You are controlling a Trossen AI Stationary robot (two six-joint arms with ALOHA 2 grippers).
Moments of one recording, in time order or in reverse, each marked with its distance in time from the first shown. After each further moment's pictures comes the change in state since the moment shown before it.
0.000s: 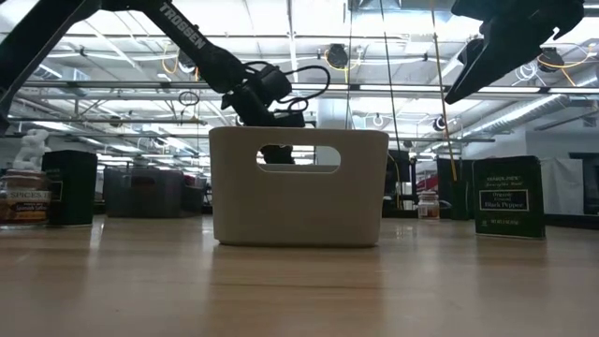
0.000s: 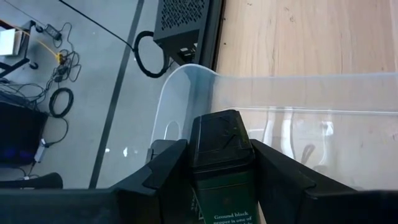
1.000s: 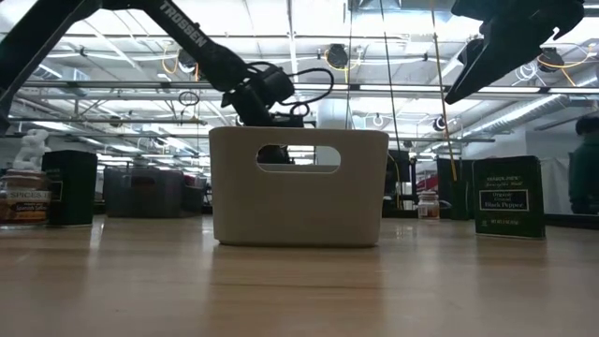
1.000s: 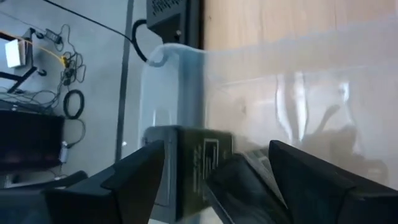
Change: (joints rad) left arm -0.034 0.000 0.000 -0.072 -0.083 0.133; right arm 0.000 0.000 0.000 0.000 0.000 0.001
